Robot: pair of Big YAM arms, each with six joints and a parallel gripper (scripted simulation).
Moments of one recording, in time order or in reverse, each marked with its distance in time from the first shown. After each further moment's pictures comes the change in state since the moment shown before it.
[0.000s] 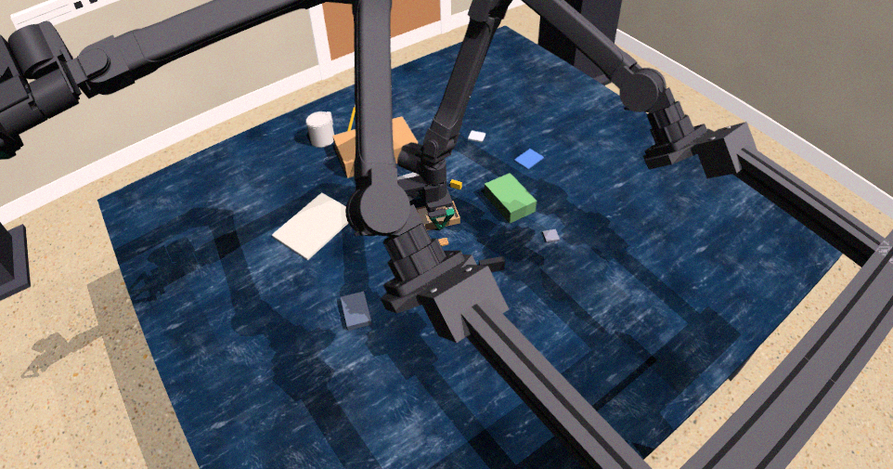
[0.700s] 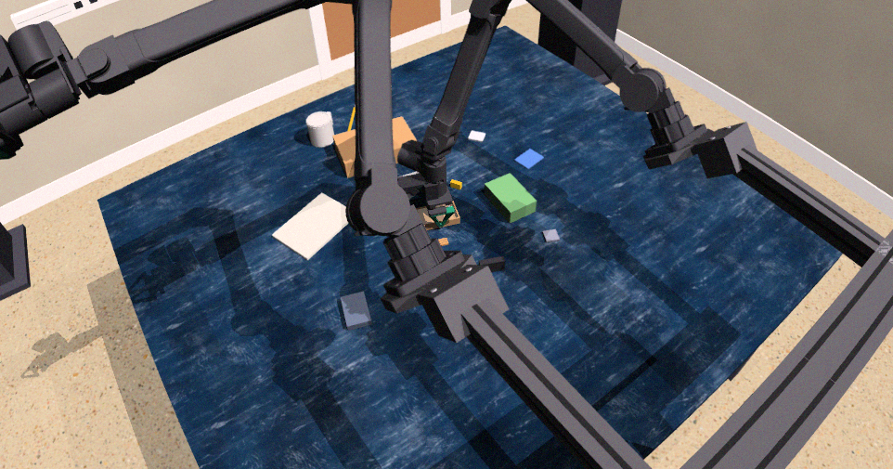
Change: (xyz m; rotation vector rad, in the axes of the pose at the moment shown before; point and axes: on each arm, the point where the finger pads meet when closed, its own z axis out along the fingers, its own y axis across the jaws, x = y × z) left arm 0.000 0.000 0.000 0.000 0.000 0.000; right arm 0.000 0.001 -0.009 -0.001 -0.001 0.001
